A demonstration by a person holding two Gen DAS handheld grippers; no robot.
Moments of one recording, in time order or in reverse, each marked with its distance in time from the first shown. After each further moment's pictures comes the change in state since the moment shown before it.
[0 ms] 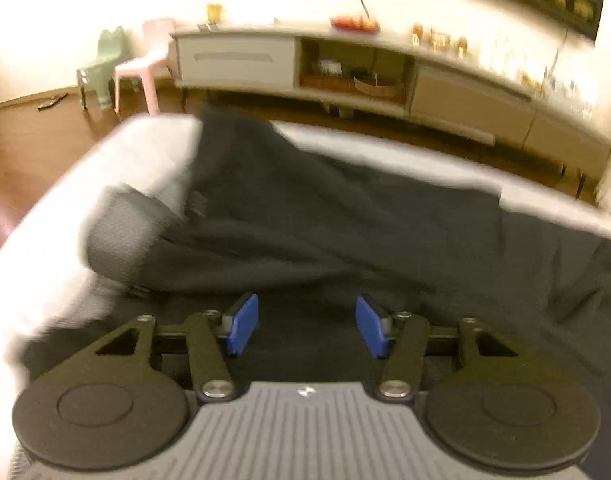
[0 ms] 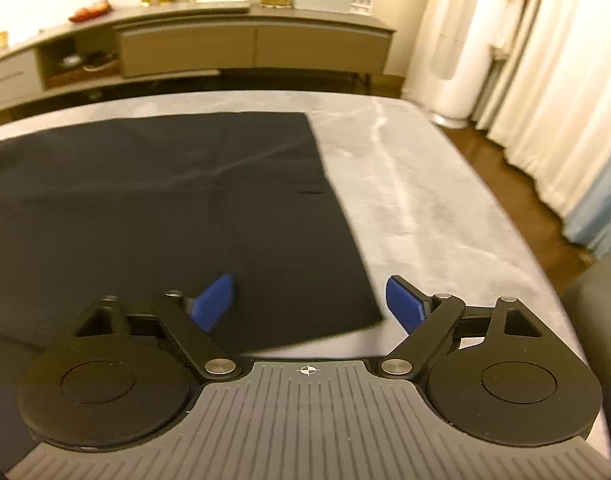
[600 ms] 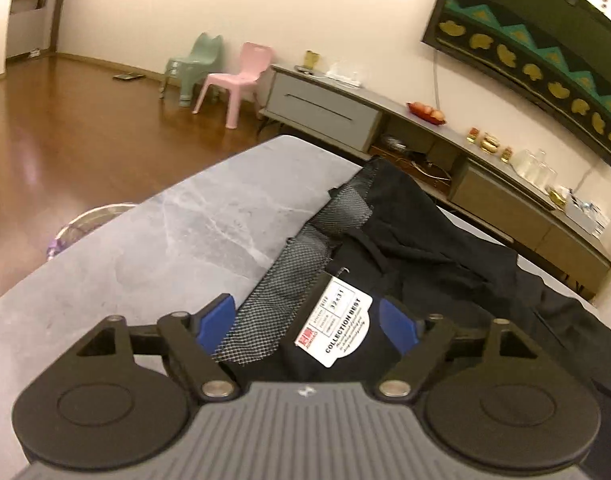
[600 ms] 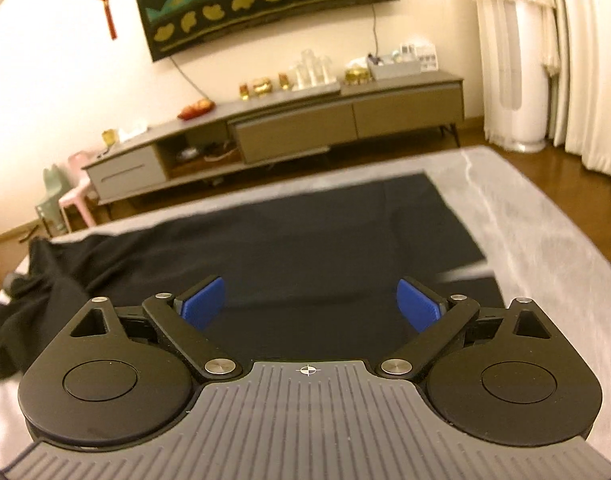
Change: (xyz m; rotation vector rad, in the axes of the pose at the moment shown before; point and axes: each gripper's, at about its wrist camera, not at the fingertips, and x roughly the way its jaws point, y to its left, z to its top) left arm -0.120 0.130 -0.098 -0.273 -0.119 -0.012; right arm -0.200 0.033 -0.081 0.149 -0.177 0.397
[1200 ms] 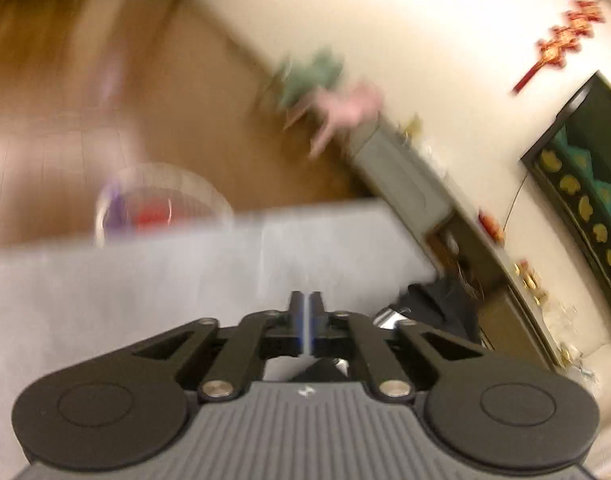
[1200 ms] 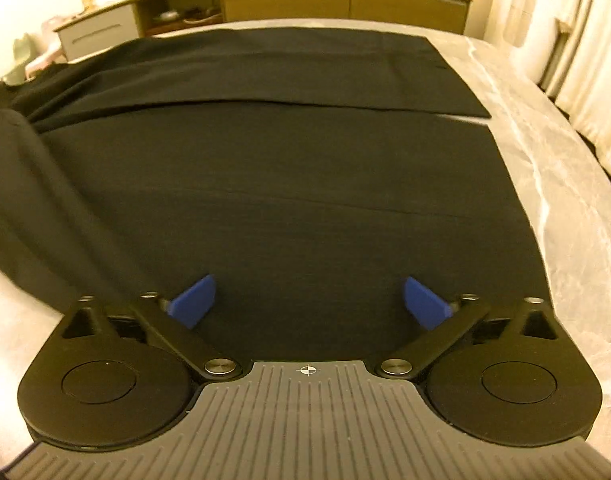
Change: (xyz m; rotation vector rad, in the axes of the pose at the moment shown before) left arm -0.009 0.104 0.019 -0.511 -0.059 0.001; right arm 0.050 0.010 -0.079 -0.177 0.319 -0.158
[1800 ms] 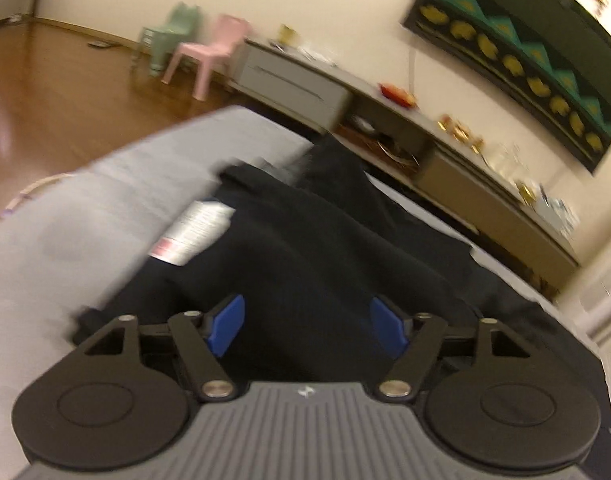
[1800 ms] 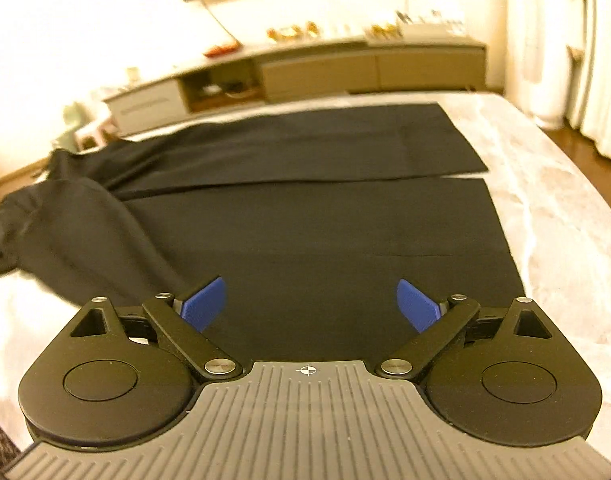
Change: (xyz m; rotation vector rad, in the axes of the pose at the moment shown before) left arm 0.027 -0.136 -0.101 0.479 0.183 -0.072; right arm -0.074 -0.023 -0.022 0.044 -0.191 0.190
